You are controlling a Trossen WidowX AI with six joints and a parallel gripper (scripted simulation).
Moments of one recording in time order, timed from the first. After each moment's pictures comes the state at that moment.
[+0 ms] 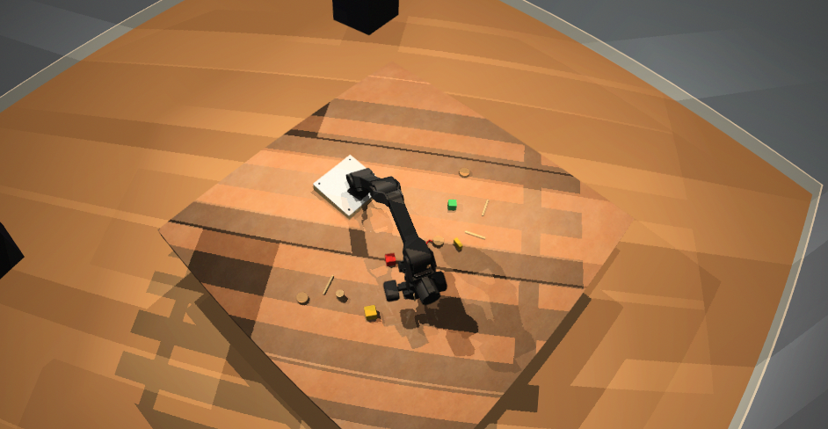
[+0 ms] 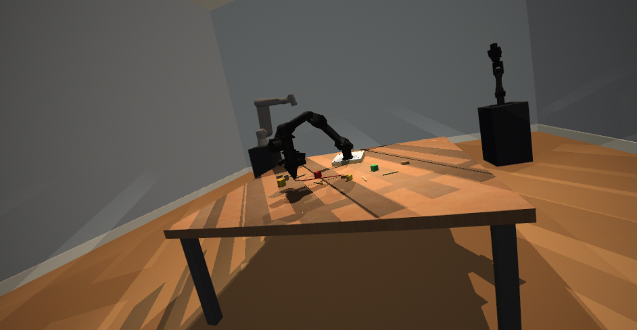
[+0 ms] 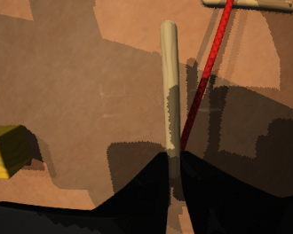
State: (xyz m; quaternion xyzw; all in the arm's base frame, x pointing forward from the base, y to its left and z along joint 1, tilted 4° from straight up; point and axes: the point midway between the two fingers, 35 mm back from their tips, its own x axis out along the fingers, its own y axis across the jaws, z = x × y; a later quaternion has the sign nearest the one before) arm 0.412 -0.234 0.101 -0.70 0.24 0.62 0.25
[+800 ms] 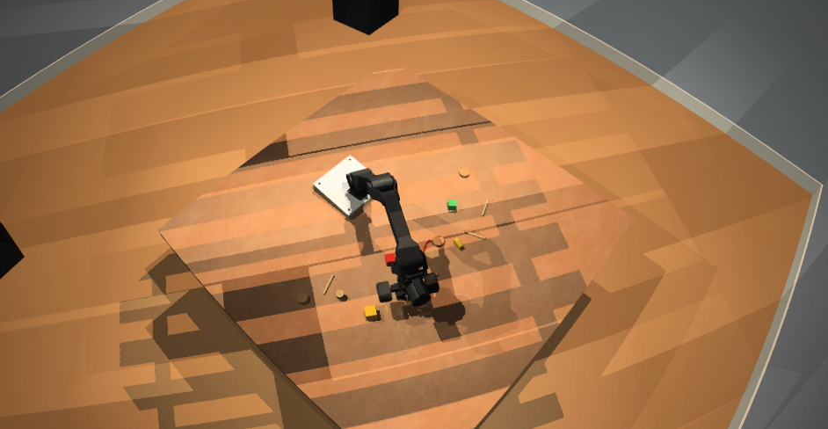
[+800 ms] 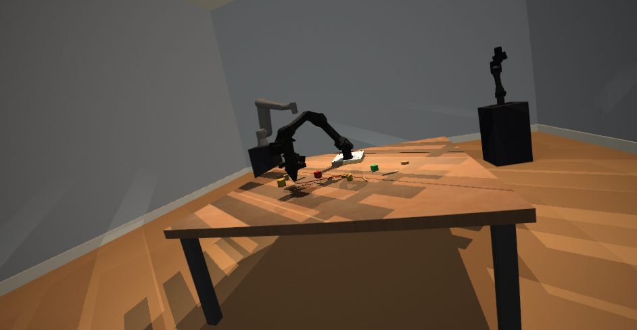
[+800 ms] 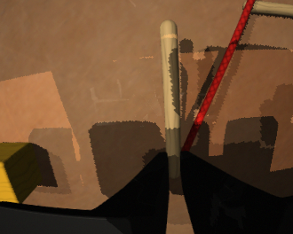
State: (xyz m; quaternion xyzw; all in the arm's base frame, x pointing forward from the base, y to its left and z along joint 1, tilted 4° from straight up) arm 0.394 -0.245 0.080 -0.70 0.24 0.62 0.25
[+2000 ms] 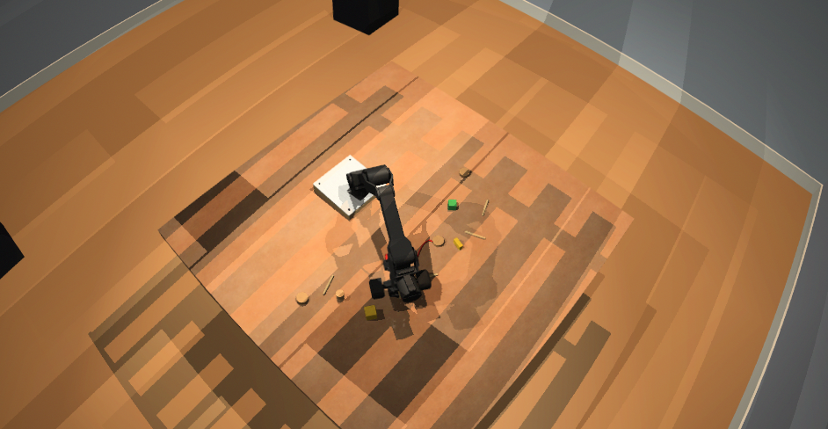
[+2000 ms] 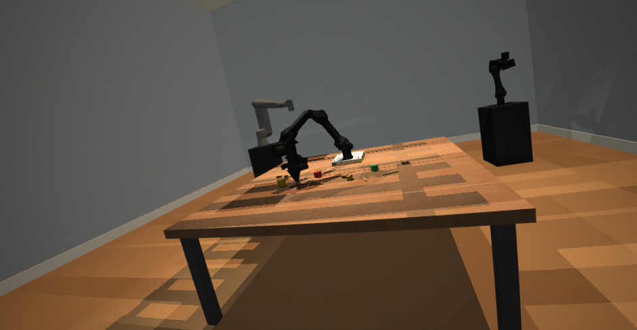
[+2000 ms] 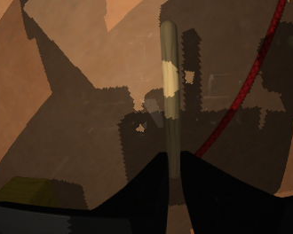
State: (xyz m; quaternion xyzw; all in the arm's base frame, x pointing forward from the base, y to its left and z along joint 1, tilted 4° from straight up) arm 0.366 -0.244 0.061 -0.70 0.24 0.62 0.25
